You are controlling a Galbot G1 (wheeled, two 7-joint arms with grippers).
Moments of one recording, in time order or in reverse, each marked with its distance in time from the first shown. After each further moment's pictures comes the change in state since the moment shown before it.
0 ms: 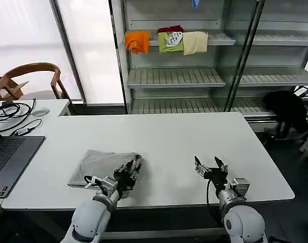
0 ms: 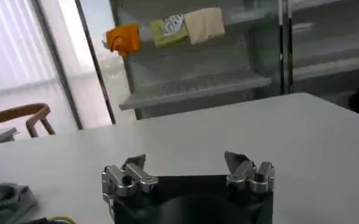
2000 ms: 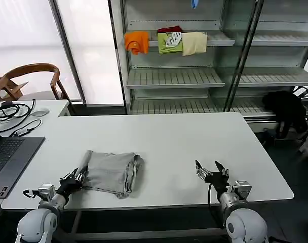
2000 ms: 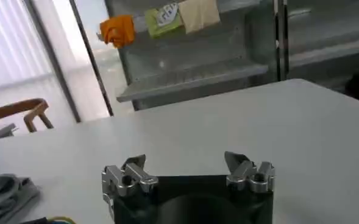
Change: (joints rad) left arm 0.079 0.103 -0.450 0.233 -0.266 -0.121 0.111; right arm -0.030 0.009 0.020 0.027 0.032 -0.047 0.006
